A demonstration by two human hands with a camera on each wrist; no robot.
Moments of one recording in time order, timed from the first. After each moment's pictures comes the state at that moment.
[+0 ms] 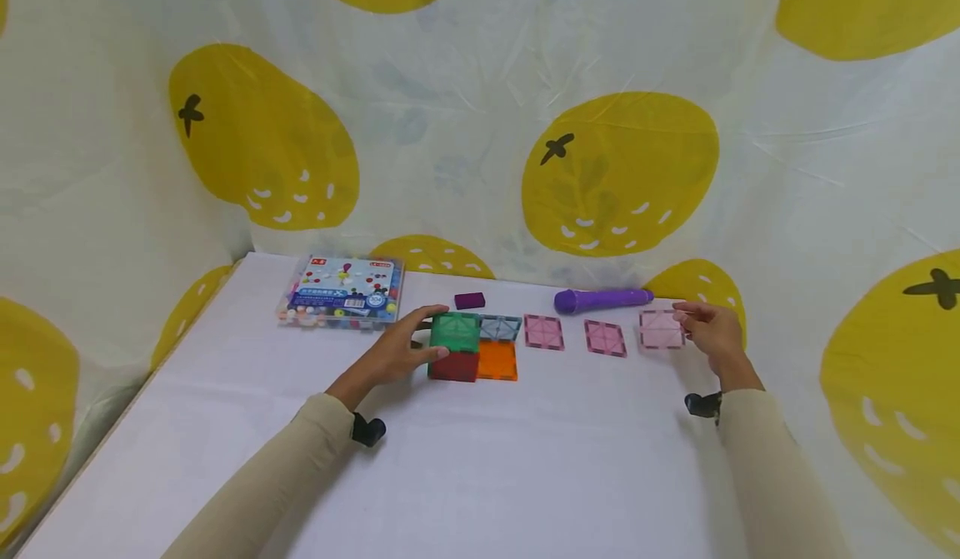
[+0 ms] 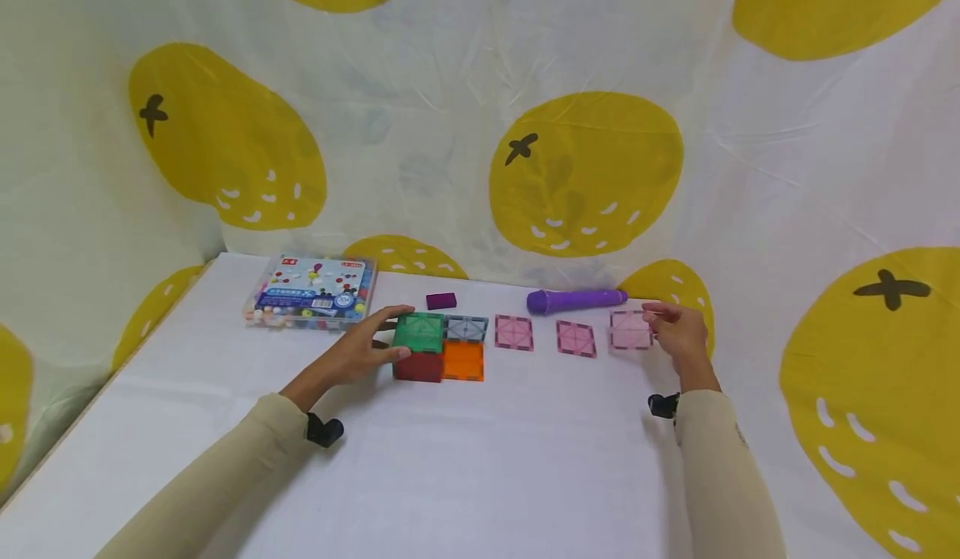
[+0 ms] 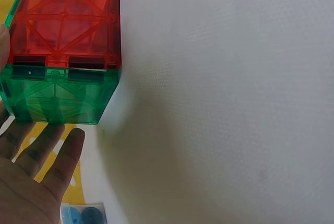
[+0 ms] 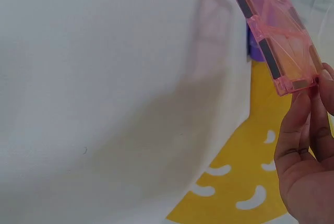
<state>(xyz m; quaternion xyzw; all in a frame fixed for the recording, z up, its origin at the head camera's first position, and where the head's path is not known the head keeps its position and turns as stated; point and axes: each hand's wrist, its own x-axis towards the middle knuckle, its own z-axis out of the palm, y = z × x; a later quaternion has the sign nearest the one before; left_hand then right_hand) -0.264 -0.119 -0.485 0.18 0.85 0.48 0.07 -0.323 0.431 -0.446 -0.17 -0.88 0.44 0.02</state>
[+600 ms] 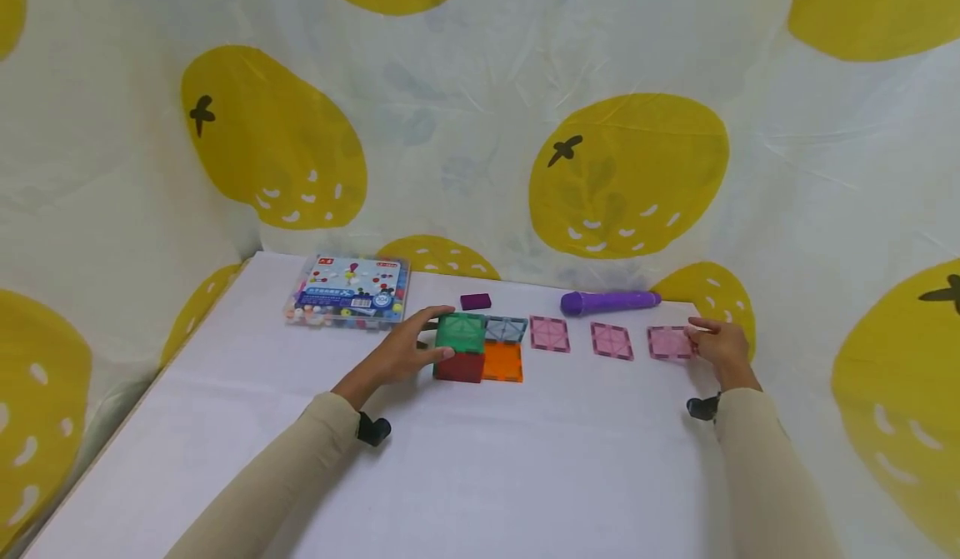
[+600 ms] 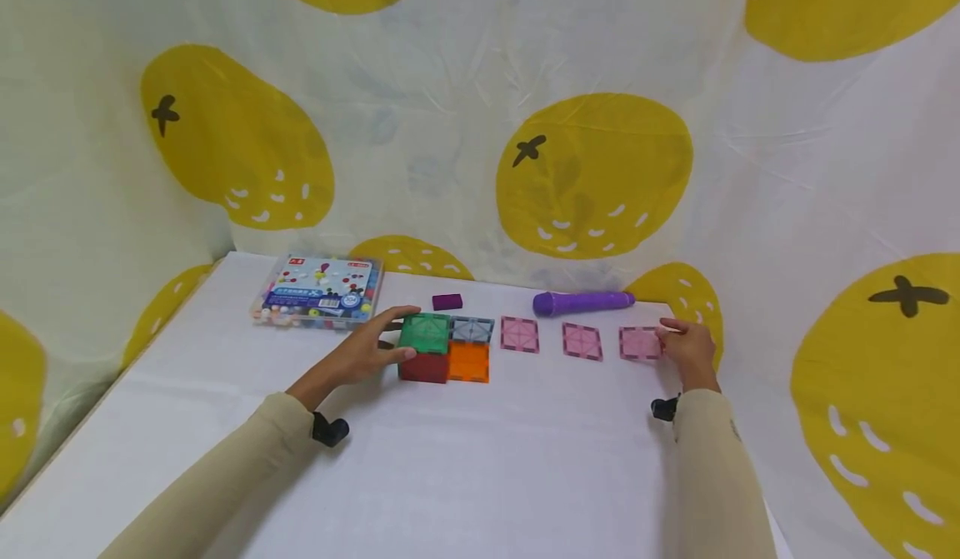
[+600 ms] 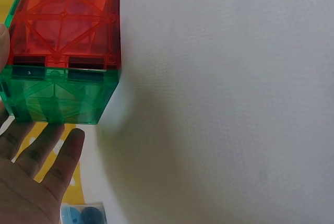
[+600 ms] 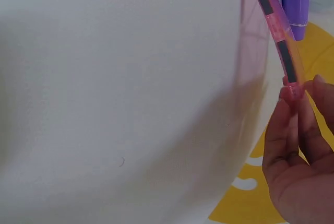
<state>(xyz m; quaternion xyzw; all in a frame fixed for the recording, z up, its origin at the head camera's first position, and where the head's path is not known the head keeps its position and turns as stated) -0.264 -0.119 -0.483 0.17 0.86 0.48 0.08 -0.340 0.452 -0.473 -0.26 -0.86 0.45 -0.05</state>
